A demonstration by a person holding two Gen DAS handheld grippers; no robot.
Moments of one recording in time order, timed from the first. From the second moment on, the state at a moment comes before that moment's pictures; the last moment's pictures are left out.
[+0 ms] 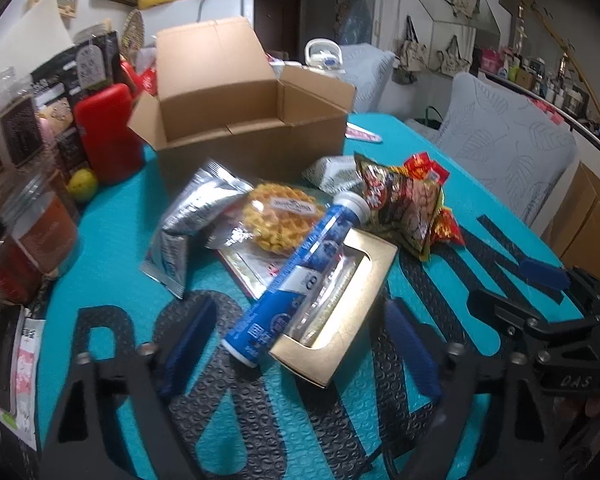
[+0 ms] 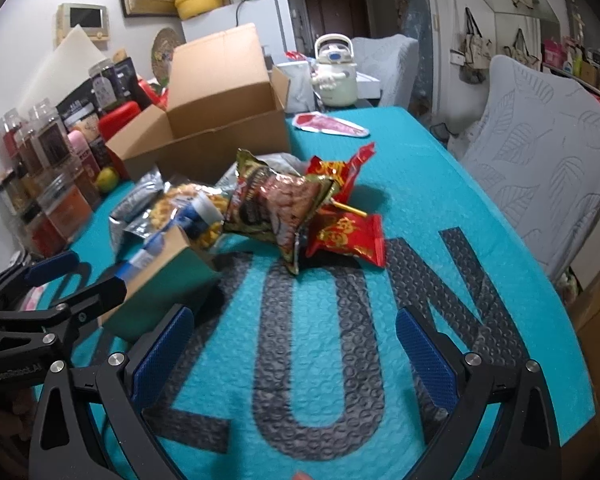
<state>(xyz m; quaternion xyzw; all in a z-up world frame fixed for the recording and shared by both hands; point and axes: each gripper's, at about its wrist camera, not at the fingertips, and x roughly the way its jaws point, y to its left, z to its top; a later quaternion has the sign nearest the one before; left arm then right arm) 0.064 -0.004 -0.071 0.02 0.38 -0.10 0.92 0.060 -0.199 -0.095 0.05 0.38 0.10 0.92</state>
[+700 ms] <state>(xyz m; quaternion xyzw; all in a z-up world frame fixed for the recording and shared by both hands) 0.097 -0.061 -0.102 0.05 0.45 -0.17 0.88 0.089 -0.235 -0.111 0.07 0.40 0.08 0.91</state>
